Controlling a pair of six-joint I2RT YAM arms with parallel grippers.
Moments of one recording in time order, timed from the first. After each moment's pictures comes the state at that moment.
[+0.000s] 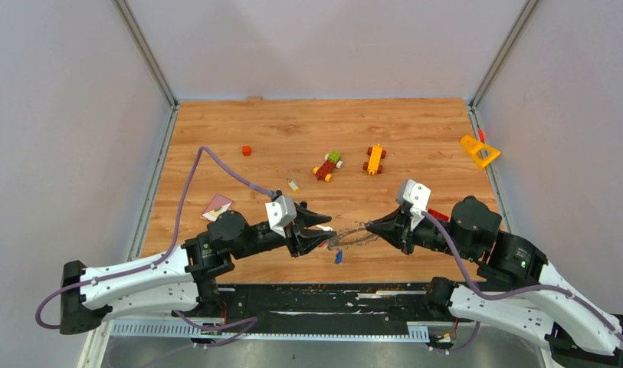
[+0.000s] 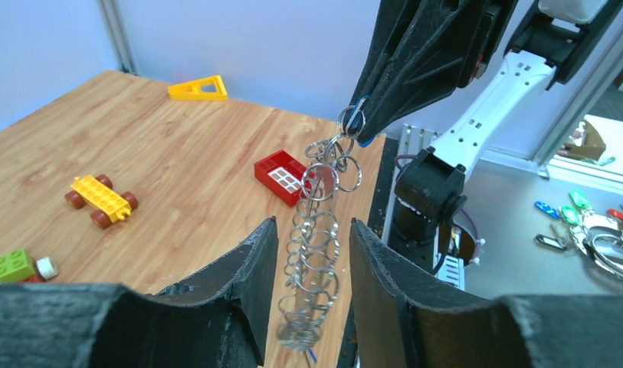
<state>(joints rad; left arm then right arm) -1.22 0.79 0.64 0.27 0.06 -0.11 1.02 0.59 1.01 -0.64 -0.10 -0.05</state>
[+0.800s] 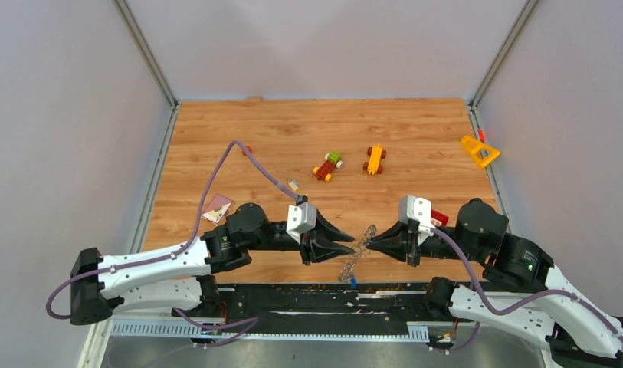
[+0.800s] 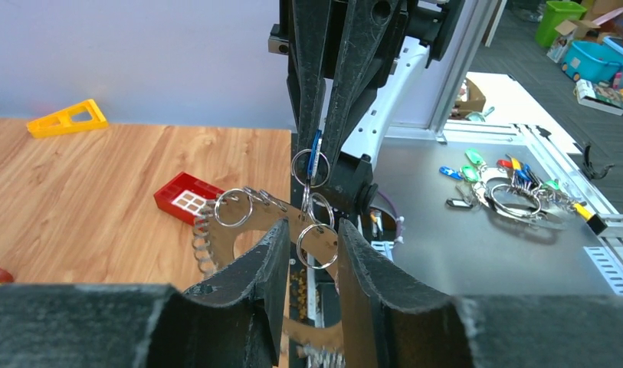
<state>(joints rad) -1.22 0.96 0.72 0.37 0.39 -0.13 1.02 0.57 1.03 -0.69 -0.35 -0.12</state>
